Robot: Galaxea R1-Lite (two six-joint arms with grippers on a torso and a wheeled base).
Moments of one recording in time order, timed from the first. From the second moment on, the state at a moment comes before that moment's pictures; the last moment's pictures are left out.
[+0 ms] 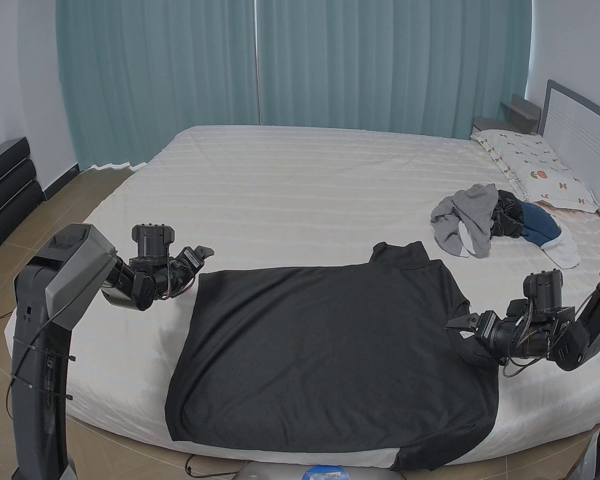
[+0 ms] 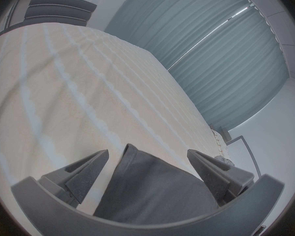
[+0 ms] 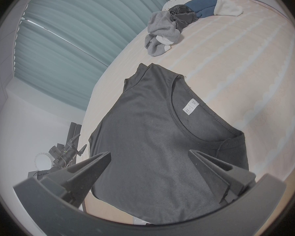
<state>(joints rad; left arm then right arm) -0.08 2.58 -1.52 -0.56 -0.13 -0.82 0.10 1.98 -0.46 -0.82 0.28 0.73</state>
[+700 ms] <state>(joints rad) -0.10 2.74 -1.80 -0.44 -0.06 -0.81 0.10 1.98 -0.46 -0.82 0.28 0.75</state>
